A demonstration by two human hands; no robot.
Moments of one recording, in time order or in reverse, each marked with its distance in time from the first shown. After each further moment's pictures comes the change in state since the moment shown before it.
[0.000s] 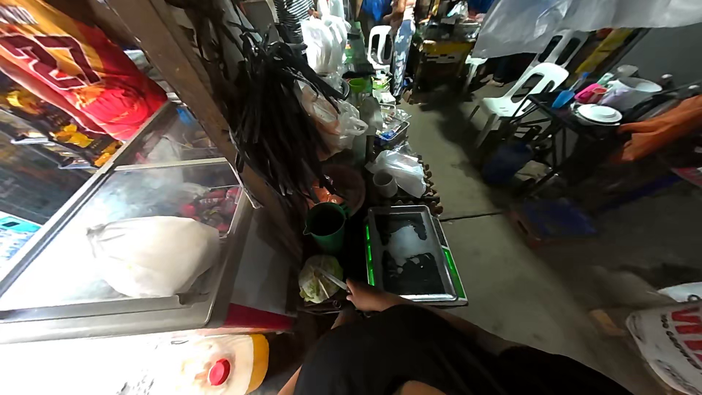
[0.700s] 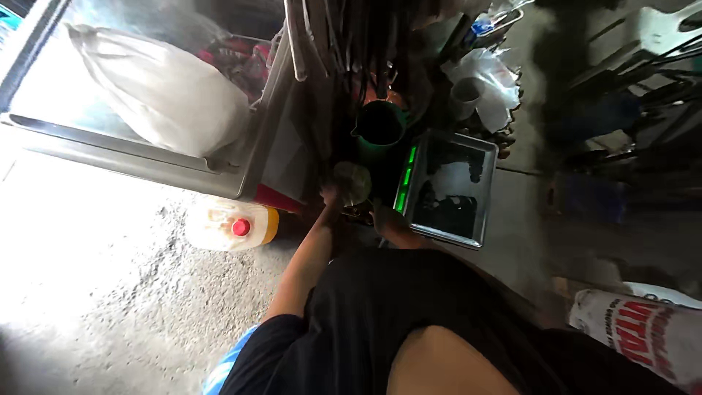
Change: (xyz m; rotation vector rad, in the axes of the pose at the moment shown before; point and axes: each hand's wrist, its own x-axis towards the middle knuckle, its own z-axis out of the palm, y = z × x) left_hand 0.282 -0.106 -0.033 -0.353 0.556 -0.066; right_hand -0.027 -0.050 0.006 -0.267 0.039 0.257
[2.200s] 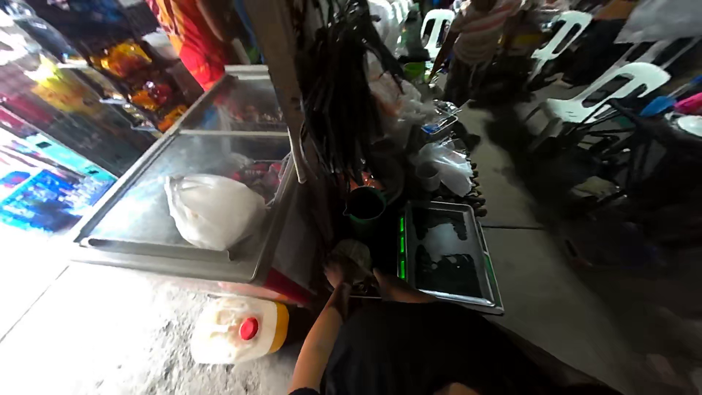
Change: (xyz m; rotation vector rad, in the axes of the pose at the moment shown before) left_hand 0.001 -0.007 0.029 0.049 0.305 0.058; right_hand 0.050 0.032 0.027 0.159 0.025 -0.198
